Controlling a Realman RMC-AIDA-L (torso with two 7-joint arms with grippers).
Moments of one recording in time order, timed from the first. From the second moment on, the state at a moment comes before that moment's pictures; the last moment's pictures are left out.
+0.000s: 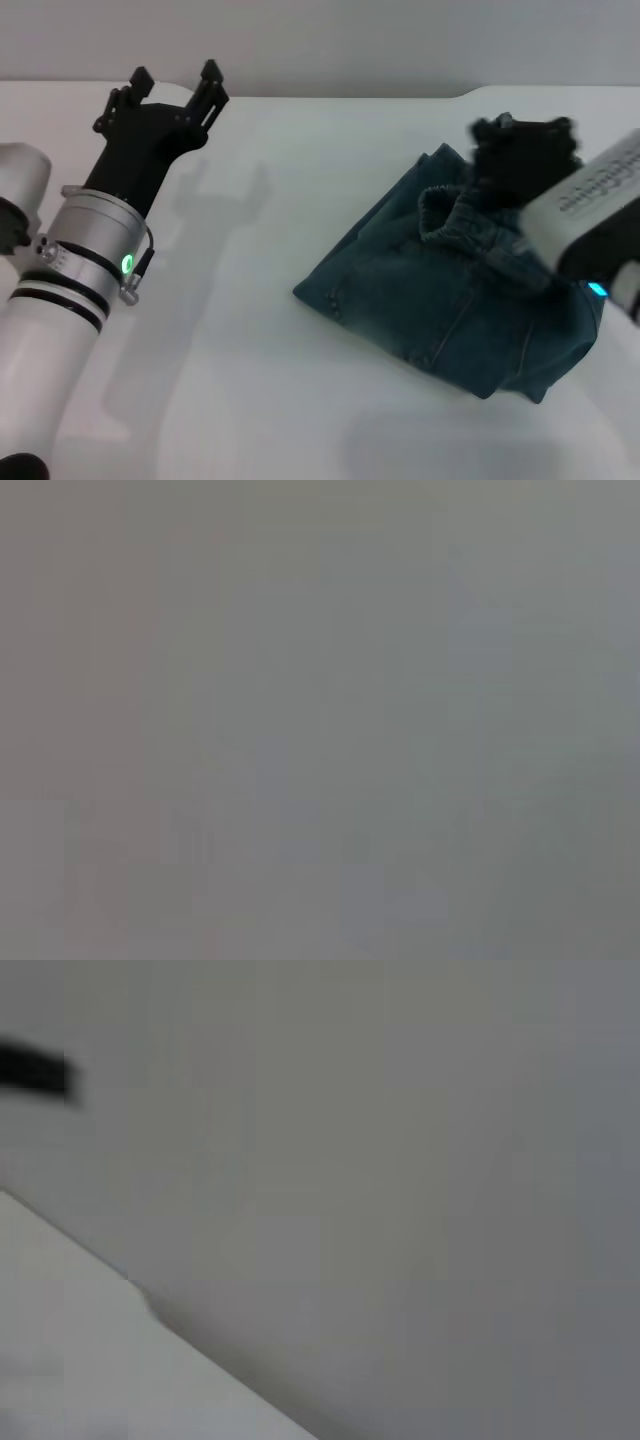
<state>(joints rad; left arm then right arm) -0.14 -2.06 -0.97 -1.04 2.36 0.69 0.06 -0.02 2.07 1.12 1.46 -2.16 -0.01 -1.17</state>
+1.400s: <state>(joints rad) -0.20 -2.06 -0.95 -1.02 2.36 0.69 0.06 -0.05 2.07 1.03 1.34 -2.08 -0.07 -0.99</state>
